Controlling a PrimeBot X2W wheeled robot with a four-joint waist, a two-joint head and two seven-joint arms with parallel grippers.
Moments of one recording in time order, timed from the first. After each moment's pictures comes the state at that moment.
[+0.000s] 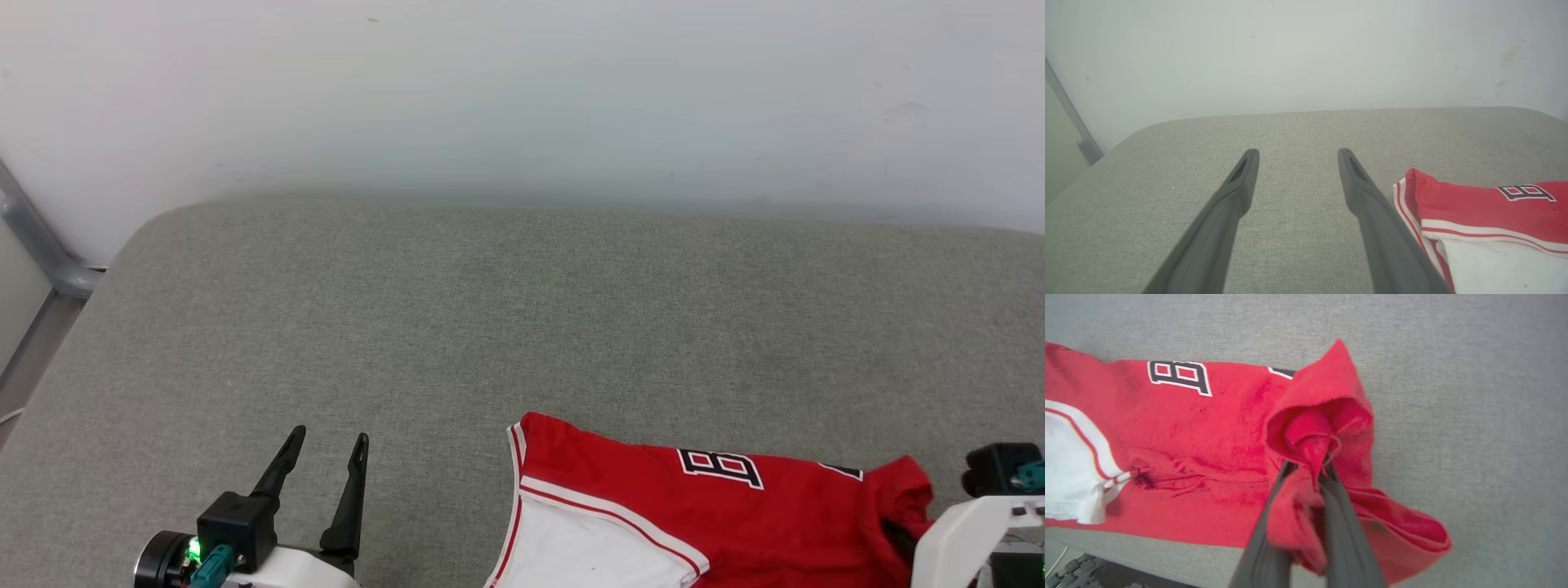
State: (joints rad) left arm 0.01 0.34 -0.30 0.11 -0.36 0.08 -0.26; right arm 0.04 -0.29 -0.12 0.11 0.39 0.13 0.65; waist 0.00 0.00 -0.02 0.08
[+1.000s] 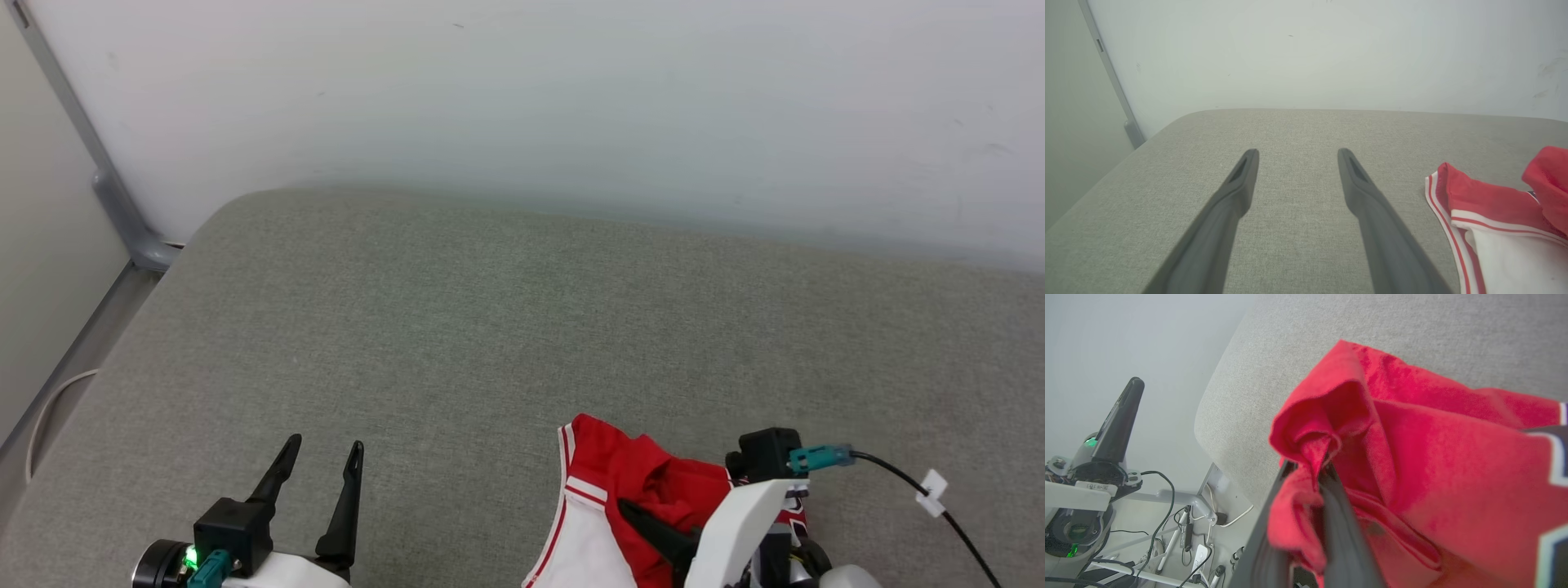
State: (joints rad) left arm 0.03 0.31 -0.26 0.14 -0.34 0.04 -0.26; right arm -0.08 -0.05 0.27 0.19 0.75 0.13 0.53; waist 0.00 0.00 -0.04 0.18
